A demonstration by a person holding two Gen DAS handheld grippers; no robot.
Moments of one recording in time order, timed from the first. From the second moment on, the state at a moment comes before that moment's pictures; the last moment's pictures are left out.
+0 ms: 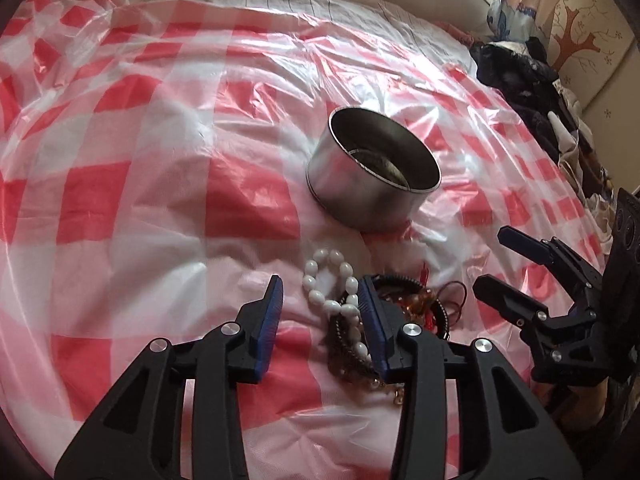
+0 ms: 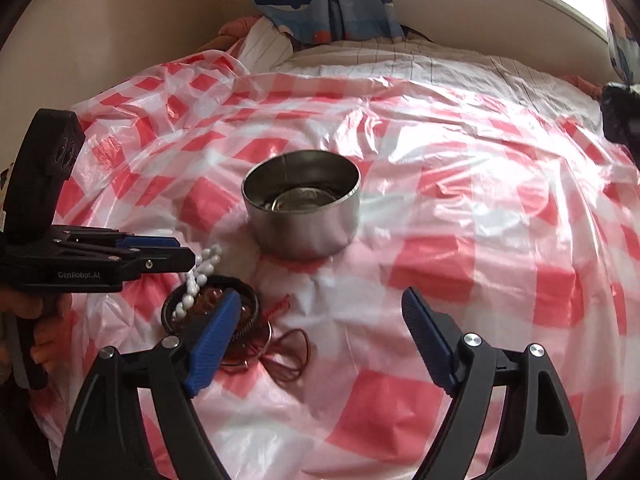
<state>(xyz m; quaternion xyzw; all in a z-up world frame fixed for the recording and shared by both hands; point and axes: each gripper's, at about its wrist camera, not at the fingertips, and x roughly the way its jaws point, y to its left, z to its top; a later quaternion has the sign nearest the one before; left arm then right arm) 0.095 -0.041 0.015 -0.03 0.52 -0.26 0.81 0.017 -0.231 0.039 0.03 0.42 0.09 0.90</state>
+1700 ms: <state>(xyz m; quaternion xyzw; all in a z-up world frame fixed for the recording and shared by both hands) 0.108 -0.024 0.047 -0.11 0.45 -0.28 0.84 0.018 -0.235 0.065 0.13 0.34 0.20 0.91</state>
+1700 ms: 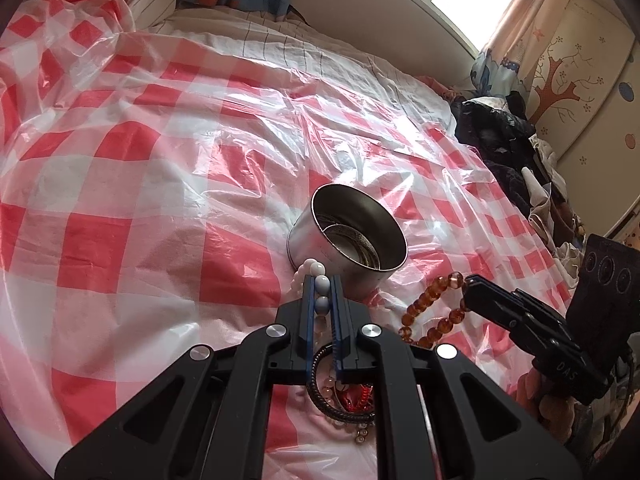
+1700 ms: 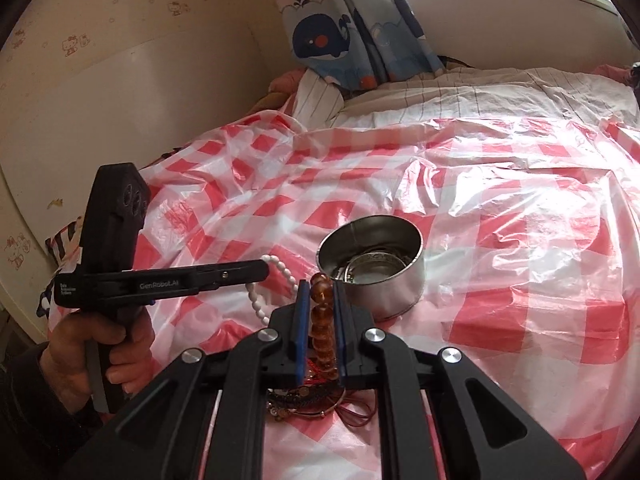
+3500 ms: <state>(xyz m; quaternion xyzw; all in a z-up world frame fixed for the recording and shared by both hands) 0.094 -0.053 0.038 0.00 0.46 -0.24 0.85 0.013 -0.244 0.047 0.12 0.38 0.11 0.91</state>
